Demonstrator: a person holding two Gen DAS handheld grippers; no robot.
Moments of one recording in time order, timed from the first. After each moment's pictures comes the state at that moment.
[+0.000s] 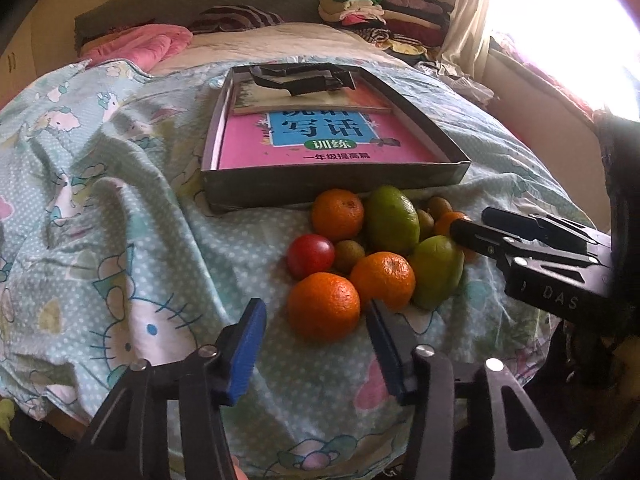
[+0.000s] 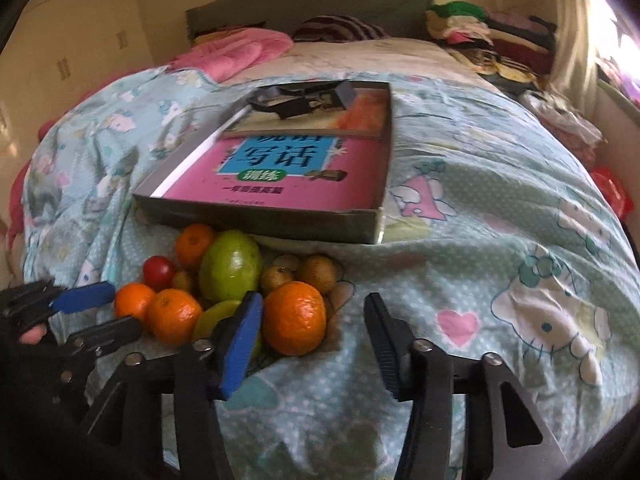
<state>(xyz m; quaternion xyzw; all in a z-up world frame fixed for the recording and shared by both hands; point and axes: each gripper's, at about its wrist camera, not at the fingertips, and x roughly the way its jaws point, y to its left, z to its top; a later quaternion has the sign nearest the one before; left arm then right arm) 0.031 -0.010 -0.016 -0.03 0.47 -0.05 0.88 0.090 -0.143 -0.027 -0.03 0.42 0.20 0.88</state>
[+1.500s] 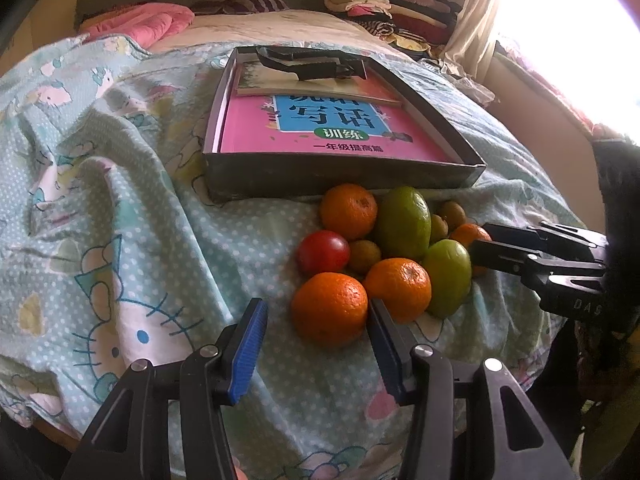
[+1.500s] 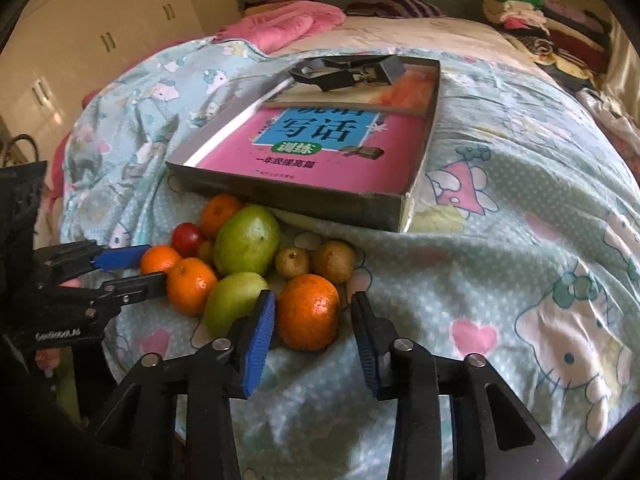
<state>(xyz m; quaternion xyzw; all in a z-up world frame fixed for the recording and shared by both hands) 0.047 0.003 -0.028 -0.07 0.49 -0.07 0.87 0.106 -0.154 -0.035 -0.05 0.46 0.30 0.84</state>
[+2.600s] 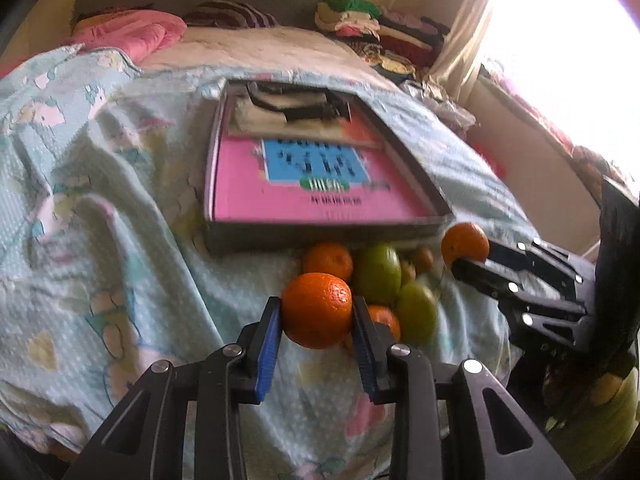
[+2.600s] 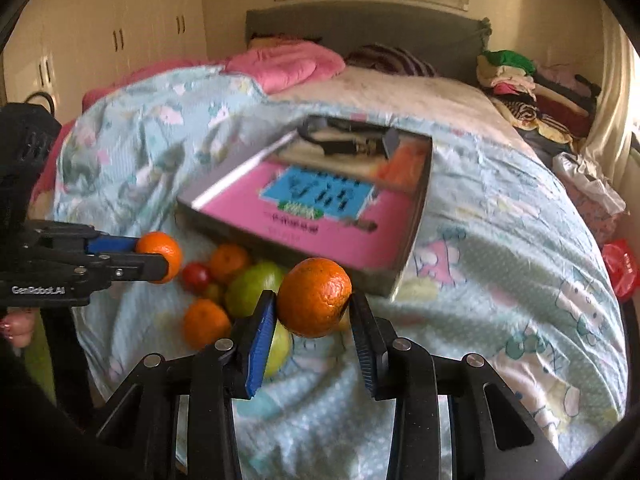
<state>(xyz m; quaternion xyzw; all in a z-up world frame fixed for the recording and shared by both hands) 0.060 0.020 0.013 -0.10 0.46 -0.10 0.88 0.085 -0.137 0.008 -0.09 0.36 0.27 0.89</state>
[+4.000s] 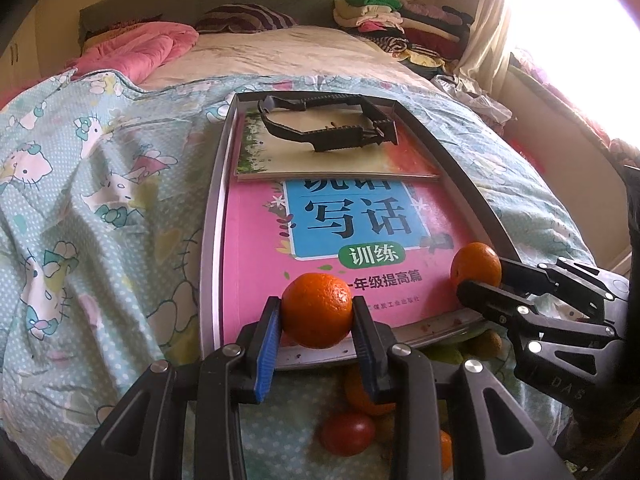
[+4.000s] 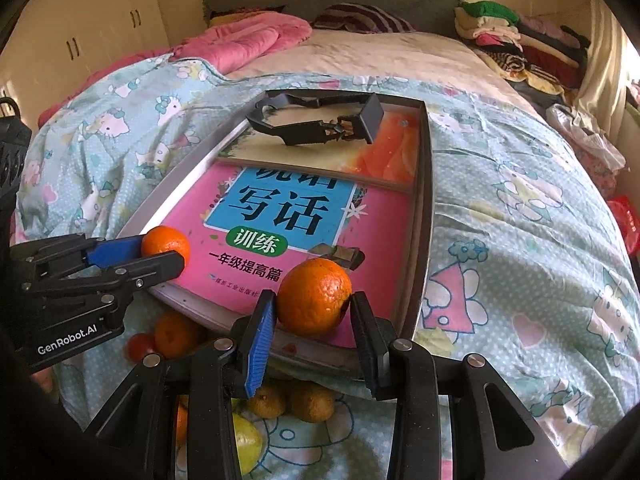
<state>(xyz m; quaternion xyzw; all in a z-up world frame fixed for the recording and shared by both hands) 0.146 0.012 -0.007 -0.05 0.47 -0.04 0.88 0.180 -0.108 -0.018 -0.06 0.44 0.22 0.87</state>
